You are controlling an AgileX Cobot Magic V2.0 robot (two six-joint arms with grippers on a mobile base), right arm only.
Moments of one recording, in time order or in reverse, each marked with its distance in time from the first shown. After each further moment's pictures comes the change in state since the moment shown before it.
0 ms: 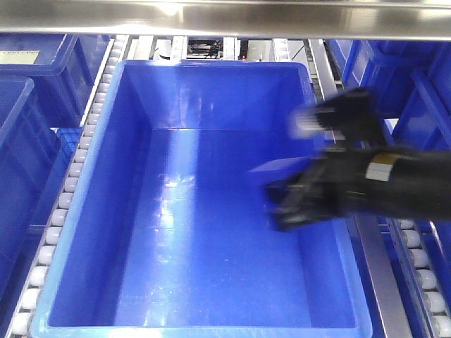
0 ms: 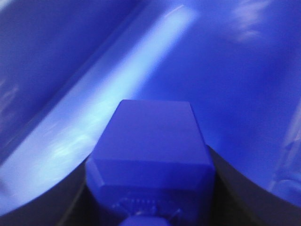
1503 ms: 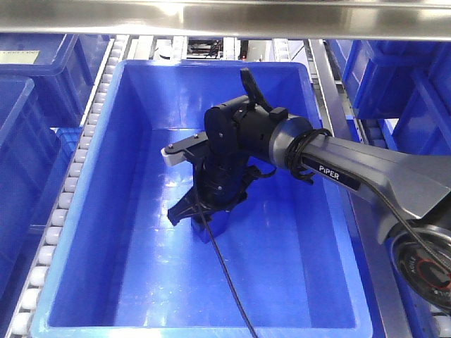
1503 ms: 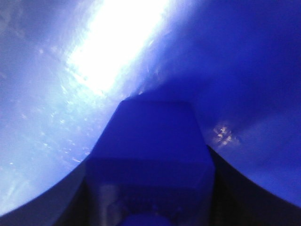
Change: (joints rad) arm 0.114 0.902 -0.850 -0.249 0.592 0.309
